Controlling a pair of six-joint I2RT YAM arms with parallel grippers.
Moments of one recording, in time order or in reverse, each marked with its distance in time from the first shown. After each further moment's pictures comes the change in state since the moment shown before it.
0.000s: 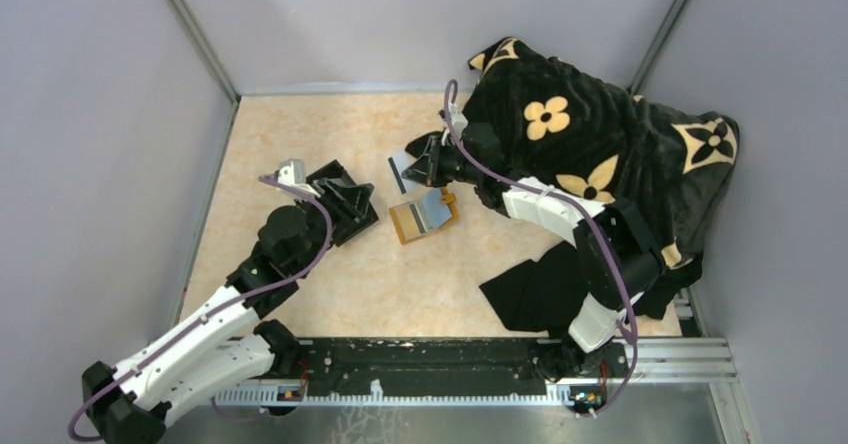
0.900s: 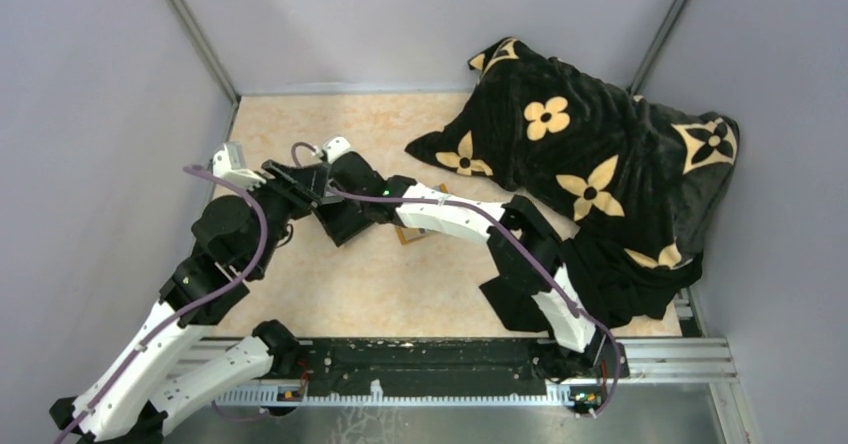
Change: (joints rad) left arm -0.001 -0.073 0.377 -0.435 -0.113 -0.031; right arm 0.444 0.487 0.724 -0.574 0.826 -0.546
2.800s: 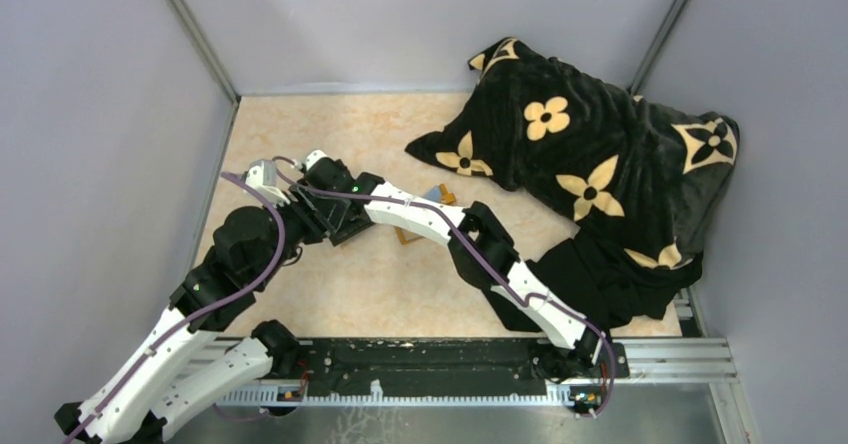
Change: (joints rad) left arm 0.006 -0.060 -0.129 -0.085 0.201 0.011; right arm 0.005 0.333 0.457 -0.306 -0.120 0.040
